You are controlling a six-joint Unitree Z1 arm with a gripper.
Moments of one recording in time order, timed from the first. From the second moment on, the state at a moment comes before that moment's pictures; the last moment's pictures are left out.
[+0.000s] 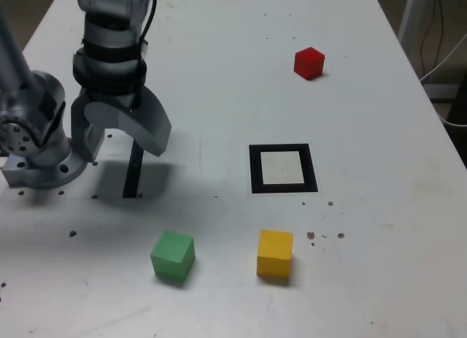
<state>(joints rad) -0.06 1.50 -0.75 1.08 -0.03 0.03</state>
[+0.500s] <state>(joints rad) -0.06 1.50 -0.75 1.08 -0.04 0.03</state>
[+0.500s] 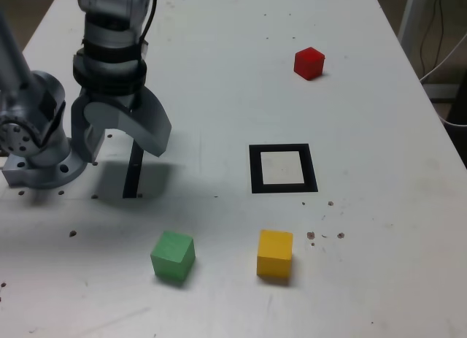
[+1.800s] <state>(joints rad) 0.00 1.74 -1.25 1.27 0.03 0.12</state>
